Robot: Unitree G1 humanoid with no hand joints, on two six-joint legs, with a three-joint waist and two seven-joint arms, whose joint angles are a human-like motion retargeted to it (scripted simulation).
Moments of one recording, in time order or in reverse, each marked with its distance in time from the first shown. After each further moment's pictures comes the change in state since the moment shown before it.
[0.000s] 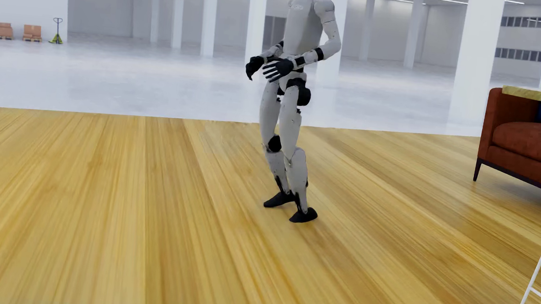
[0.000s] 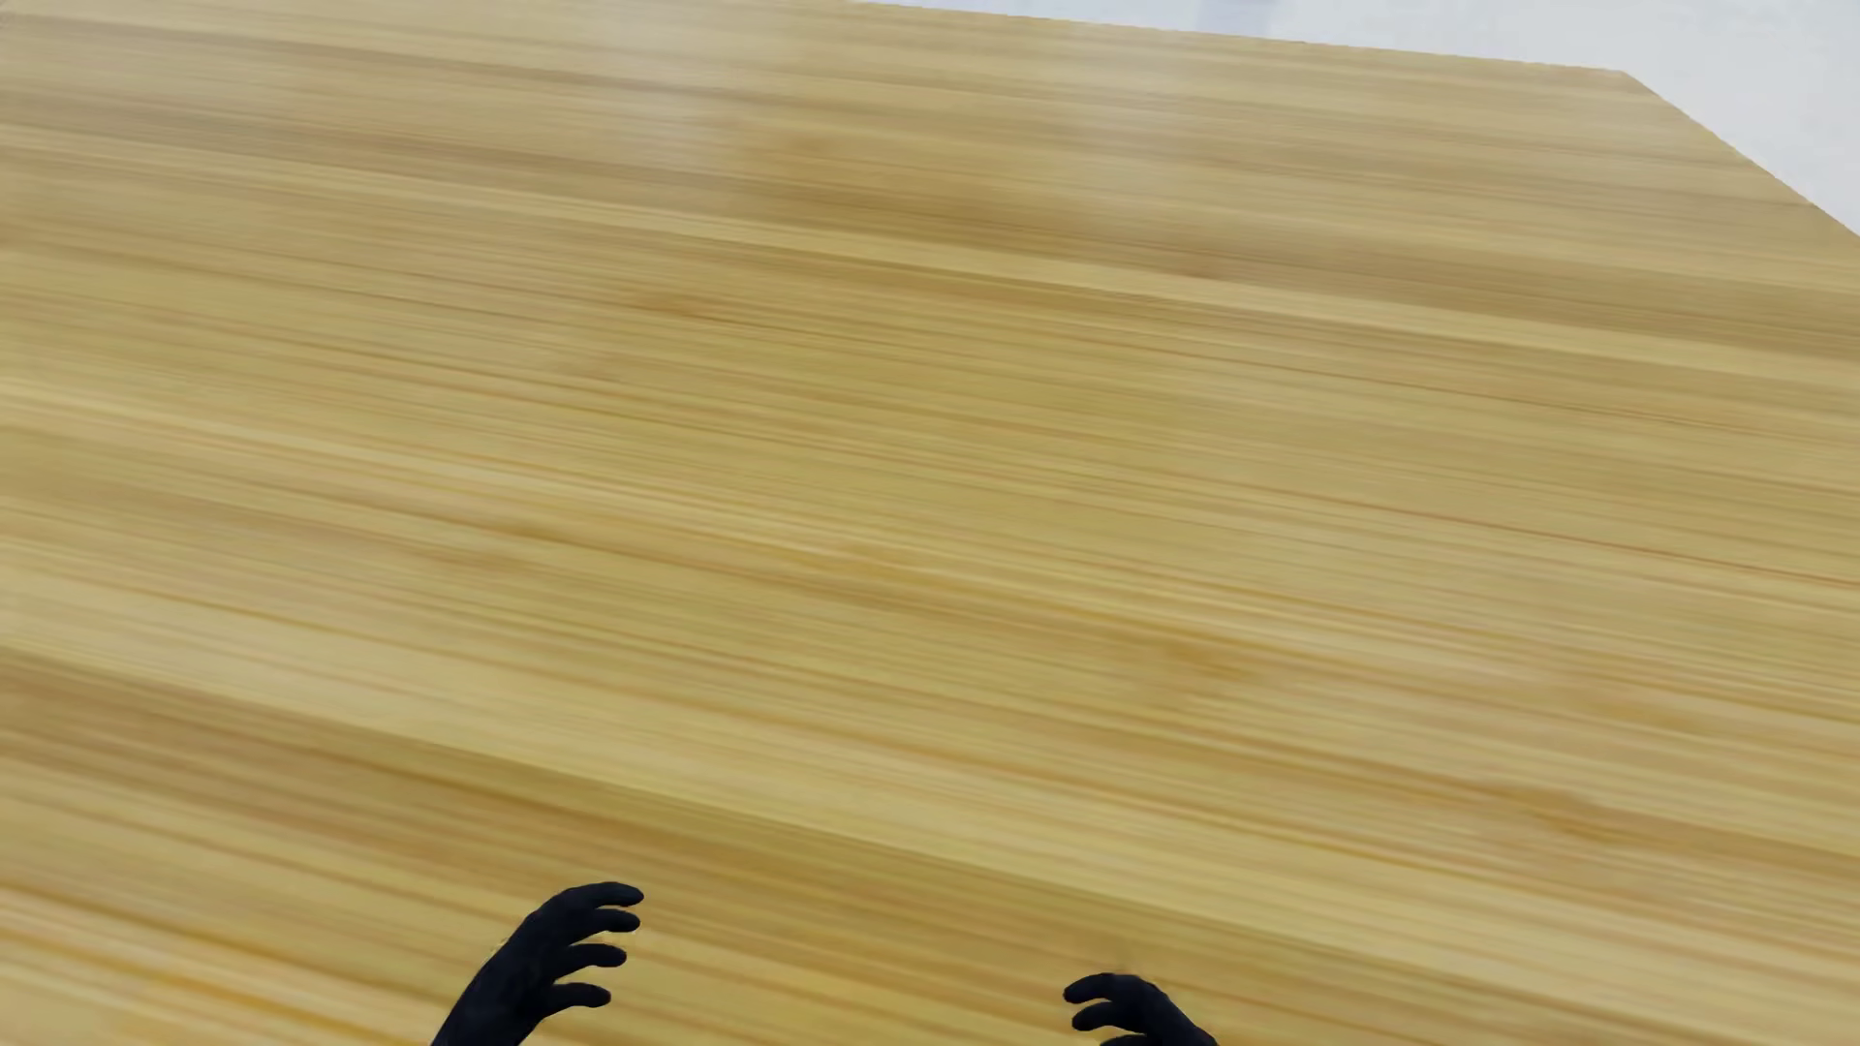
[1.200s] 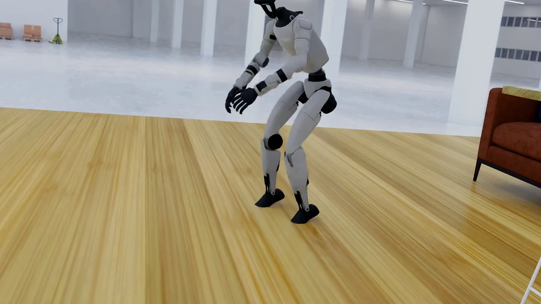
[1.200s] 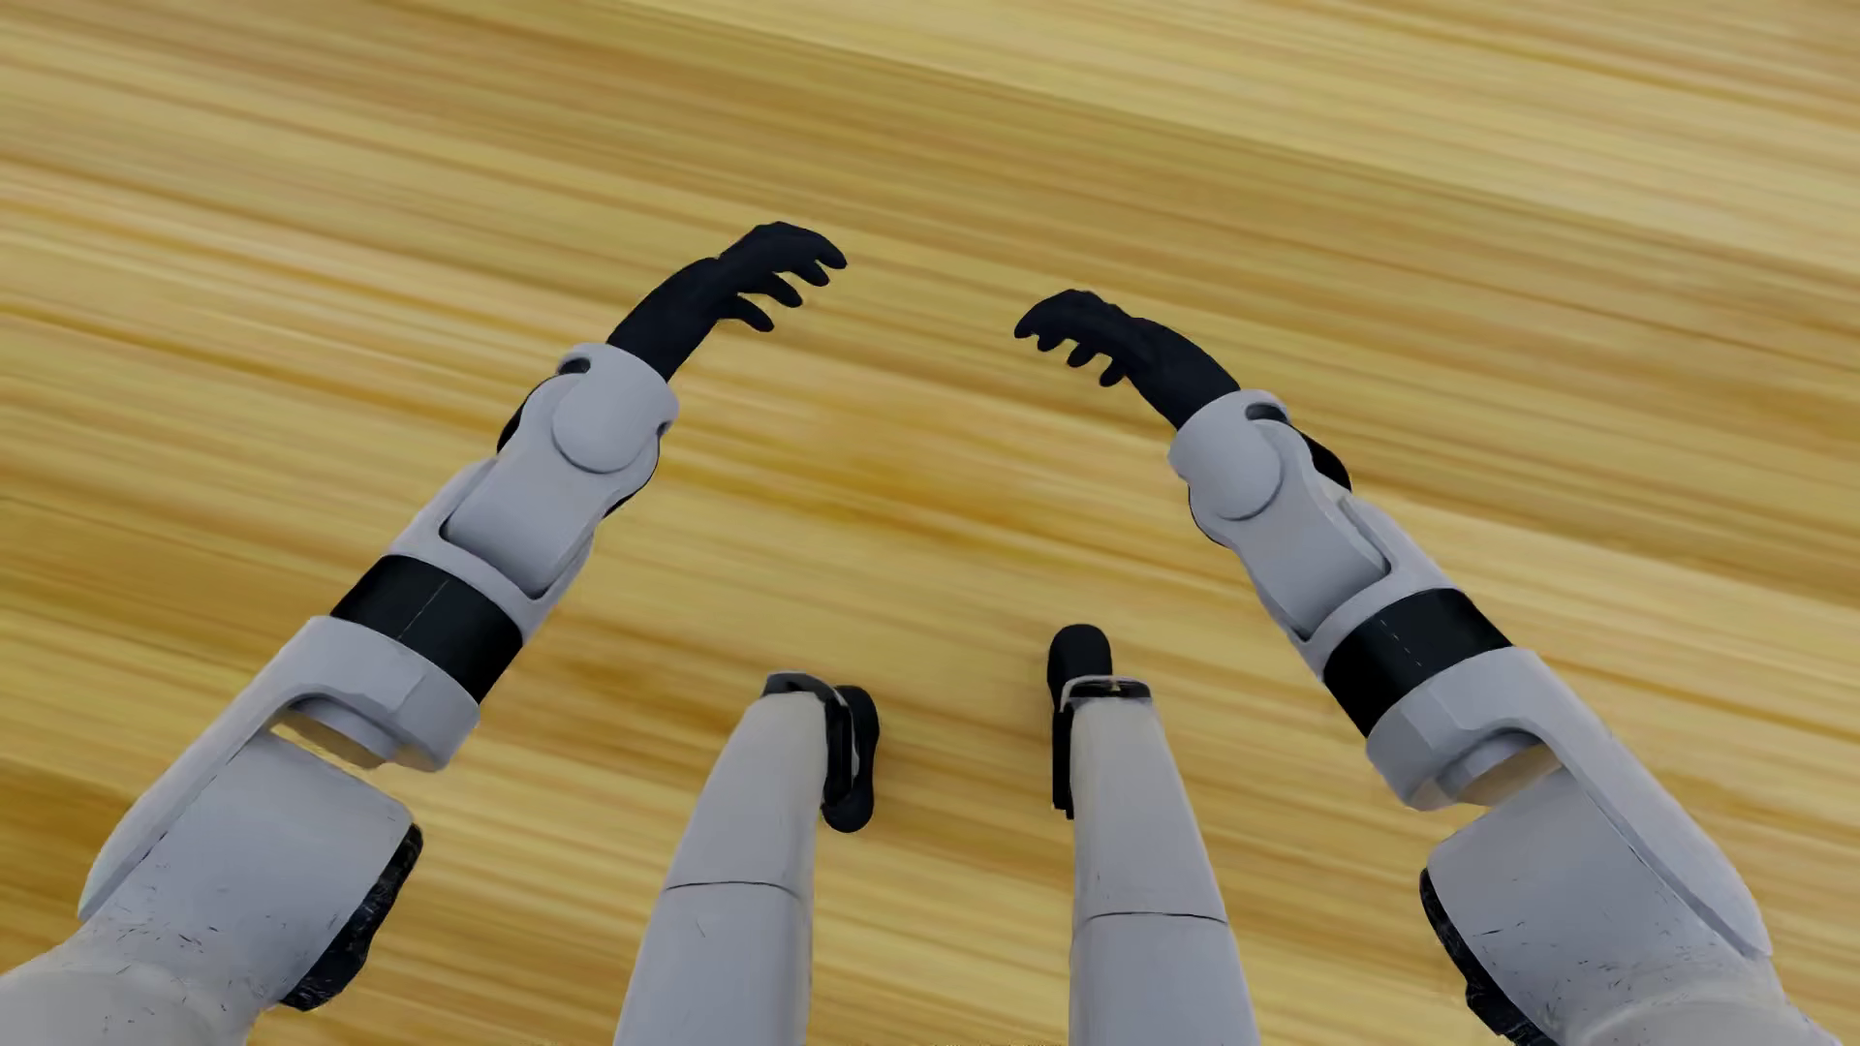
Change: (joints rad) body -0.849 -0.782 0.003 0.013 -0.074 0.062 0.000 0.000 0.598 0.612 0.241 -1.316 -1.264 0.061 0.460 0.092 -0.194 0.000 0.000 -0.338 0.243 0.545 0.448 0.000 0.000 0.000 0.000 0.000 0.000
